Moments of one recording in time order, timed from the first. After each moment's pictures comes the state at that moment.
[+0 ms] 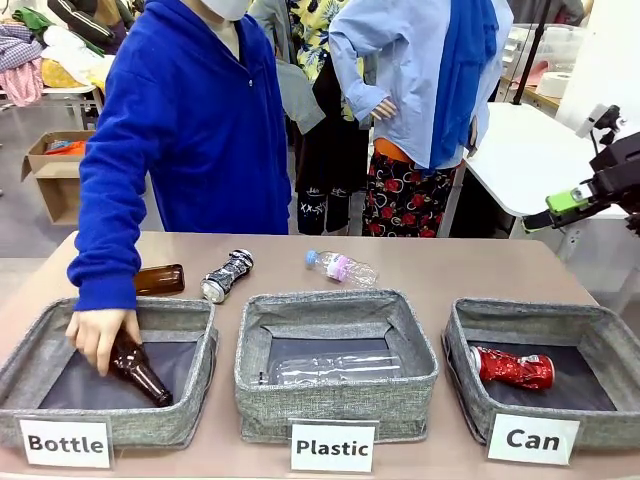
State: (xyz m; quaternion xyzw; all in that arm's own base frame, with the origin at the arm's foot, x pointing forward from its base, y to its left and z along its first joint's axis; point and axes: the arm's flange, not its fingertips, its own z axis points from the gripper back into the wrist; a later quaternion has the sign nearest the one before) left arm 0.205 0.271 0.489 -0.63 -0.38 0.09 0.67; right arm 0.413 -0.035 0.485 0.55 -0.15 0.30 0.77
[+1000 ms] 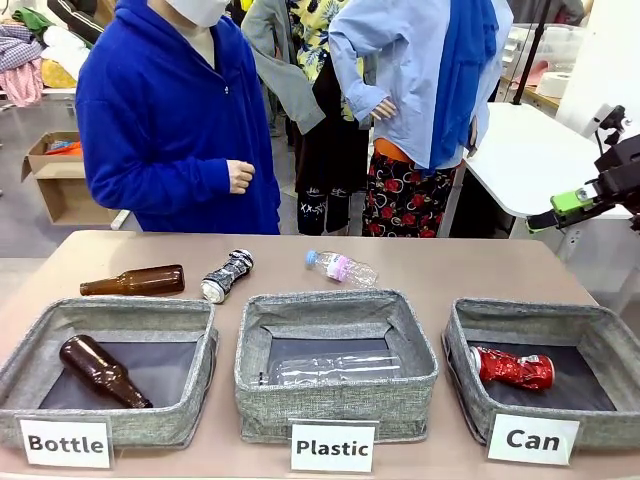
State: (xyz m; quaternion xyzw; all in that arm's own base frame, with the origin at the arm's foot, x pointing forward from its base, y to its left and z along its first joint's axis) left arm 0.204 0.253 0.519 -0.62 -0.40 0.04 0.67; right arm 0.412 -0.040 0.485 0.55 -0.15 0.30 0.77
